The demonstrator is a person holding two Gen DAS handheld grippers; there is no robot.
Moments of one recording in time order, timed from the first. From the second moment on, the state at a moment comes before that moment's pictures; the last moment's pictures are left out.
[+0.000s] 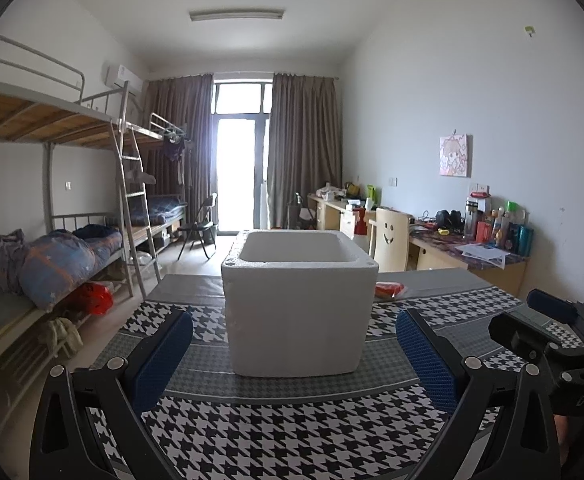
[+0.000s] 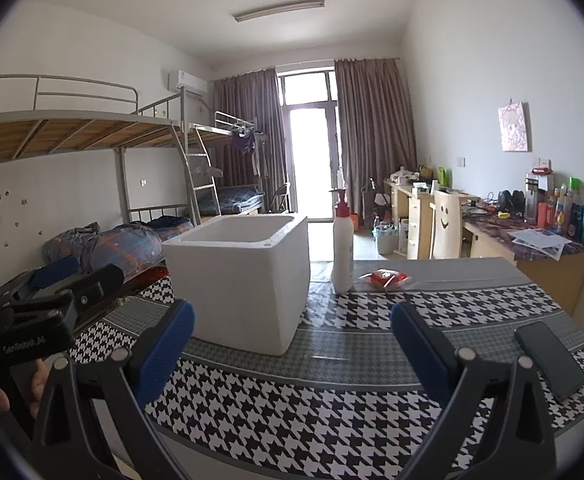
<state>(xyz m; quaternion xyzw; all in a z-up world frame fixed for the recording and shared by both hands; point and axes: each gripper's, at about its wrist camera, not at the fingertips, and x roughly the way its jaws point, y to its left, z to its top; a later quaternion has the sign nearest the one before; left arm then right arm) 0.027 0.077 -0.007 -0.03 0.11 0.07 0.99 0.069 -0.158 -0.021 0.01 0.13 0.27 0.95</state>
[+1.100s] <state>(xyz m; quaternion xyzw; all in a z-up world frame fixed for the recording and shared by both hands) 0.012 0.064 -0.015 -0.02 0.12 0.07 0.99 0.055 -0.159 -0.037 0.02 0.14 0.25 0.96</state>
